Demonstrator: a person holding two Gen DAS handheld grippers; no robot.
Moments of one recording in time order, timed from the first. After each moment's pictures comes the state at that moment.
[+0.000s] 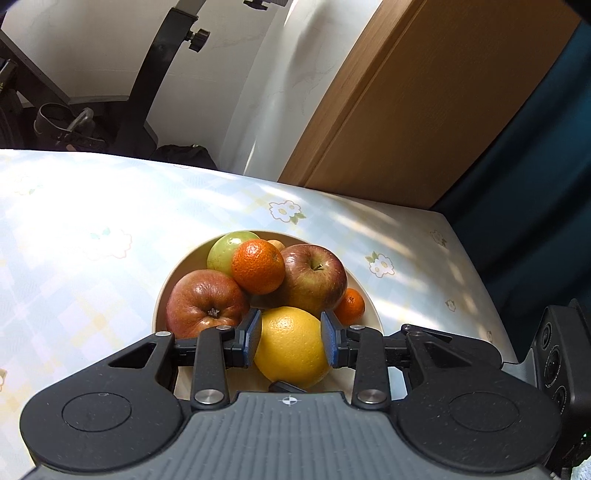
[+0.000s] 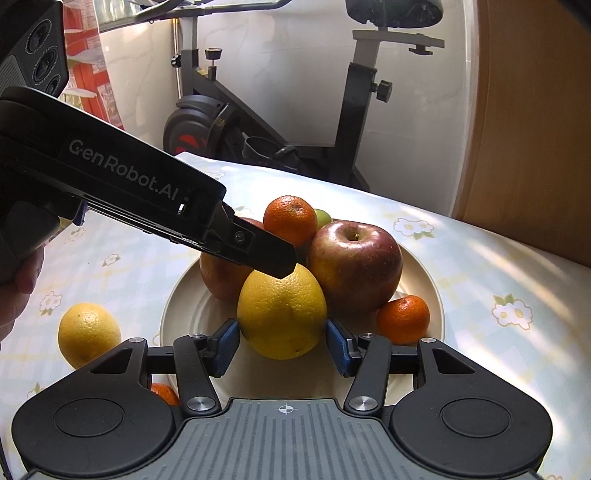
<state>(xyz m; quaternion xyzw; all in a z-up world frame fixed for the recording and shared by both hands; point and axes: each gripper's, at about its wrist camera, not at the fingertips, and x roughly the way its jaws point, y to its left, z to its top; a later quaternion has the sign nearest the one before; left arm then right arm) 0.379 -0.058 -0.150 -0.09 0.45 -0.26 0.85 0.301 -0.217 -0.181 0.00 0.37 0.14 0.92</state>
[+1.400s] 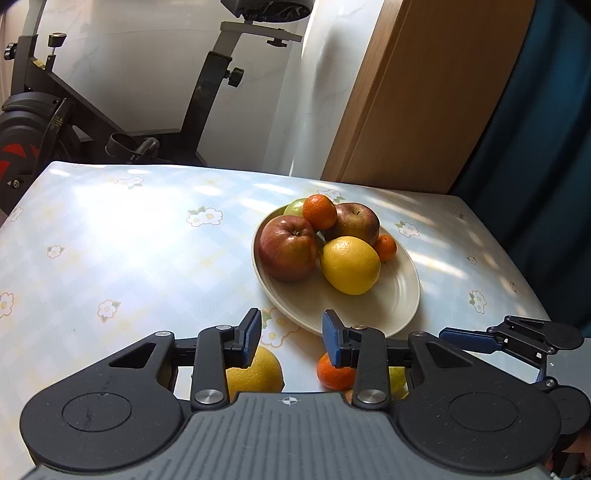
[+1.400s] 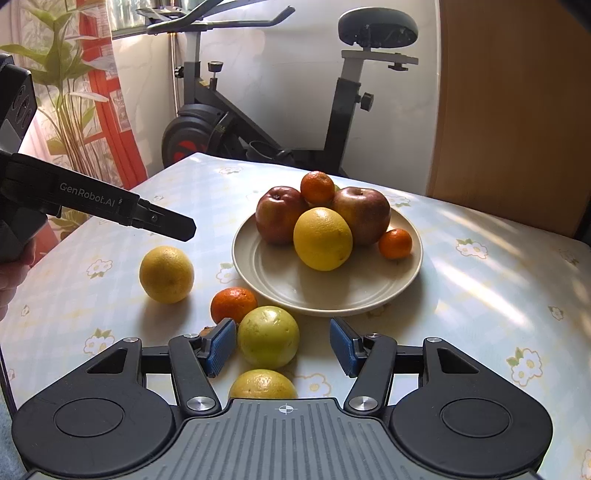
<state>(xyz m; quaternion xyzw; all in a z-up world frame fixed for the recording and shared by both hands) 0.283 0.003 -0.139 -0.02 0.40 -0.21 0.89 0.181 -0.195 -0.157 0.01 0.36 0.10 0.93</state>
